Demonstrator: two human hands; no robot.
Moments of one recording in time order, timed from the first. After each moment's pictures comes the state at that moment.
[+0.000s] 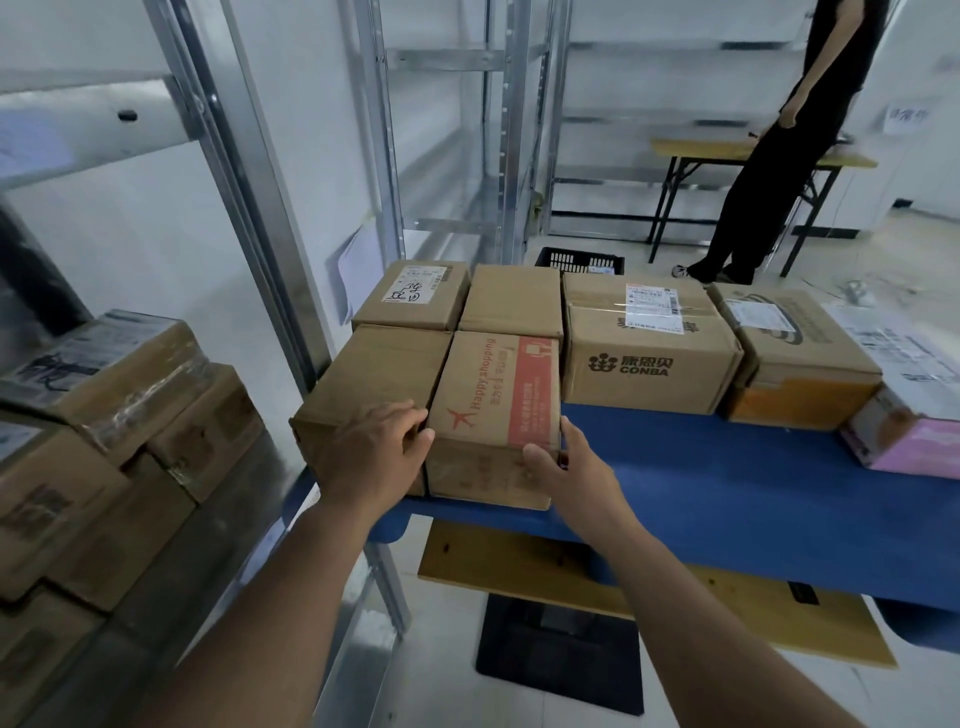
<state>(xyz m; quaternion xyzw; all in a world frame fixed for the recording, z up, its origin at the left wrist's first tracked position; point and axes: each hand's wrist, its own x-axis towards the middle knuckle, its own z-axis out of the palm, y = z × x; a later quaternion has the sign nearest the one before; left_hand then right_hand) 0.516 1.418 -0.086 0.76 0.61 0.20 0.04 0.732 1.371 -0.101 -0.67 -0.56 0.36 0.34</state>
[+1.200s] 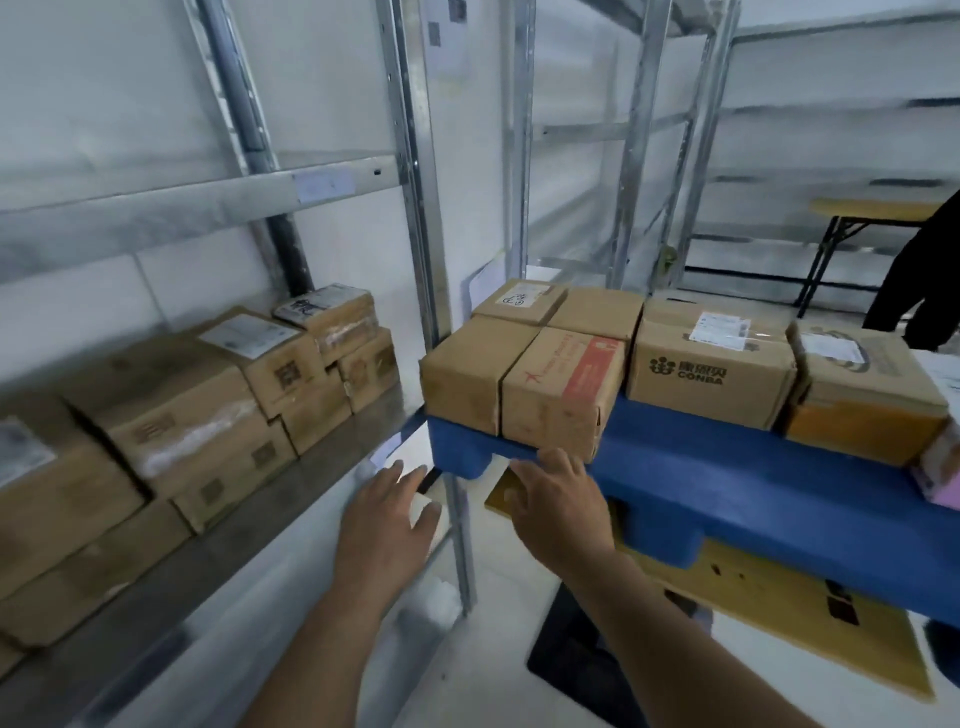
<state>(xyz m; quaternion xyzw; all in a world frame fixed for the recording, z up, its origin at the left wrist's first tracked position) 0.504 1.186 -0.101 0.62 0.74 0.24 0.03 0.690 1.238 -0.089 -0.55 -0.80 0.10 0.21</state>
